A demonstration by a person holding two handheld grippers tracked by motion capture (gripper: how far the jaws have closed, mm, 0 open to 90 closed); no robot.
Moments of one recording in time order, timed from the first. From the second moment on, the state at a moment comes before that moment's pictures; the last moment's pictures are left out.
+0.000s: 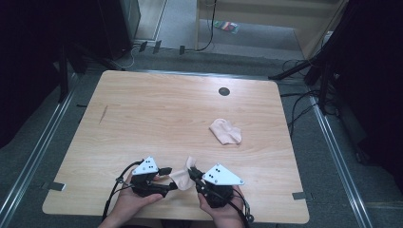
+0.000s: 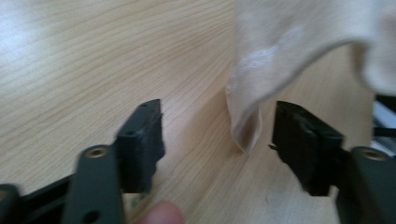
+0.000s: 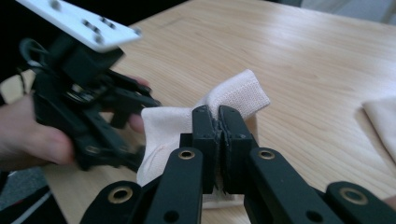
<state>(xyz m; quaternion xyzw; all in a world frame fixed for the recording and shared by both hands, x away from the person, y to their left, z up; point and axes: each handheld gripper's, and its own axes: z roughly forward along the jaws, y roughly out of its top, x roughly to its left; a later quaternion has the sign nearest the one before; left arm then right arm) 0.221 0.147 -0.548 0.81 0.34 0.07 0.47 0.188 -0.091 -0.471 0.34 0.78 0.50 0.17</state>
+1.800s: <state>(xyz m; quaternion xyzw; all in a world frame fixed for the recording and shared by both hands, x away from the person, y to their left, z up) 0.236 0.160 -0.539 0.80 0.39 0.17 0.43 0.211 -0.125 -0.536 0.47 0.78 0.37 0.19</state>
